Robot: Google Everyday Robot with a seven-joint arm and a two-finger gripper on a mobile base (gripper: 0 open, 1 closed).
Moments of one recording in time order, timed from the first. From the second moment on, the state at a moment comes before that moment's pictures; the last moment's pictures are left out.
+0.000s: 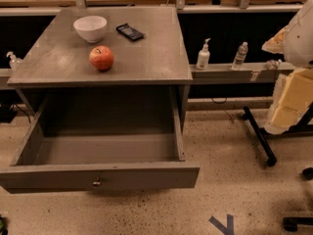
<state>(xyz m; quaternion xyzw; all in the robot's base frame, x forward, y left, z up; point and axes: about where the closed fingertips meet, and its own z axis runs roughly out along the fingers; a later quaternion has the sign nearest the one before) 0.438 -0.216 0.979 -0.60 0.78 -0.04 0.16</state>
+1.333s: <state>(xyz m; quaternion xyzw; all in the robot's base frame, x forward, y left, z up) 0.665 -0.004 0.964 -0.70 0.65 0.10 0.29</state>
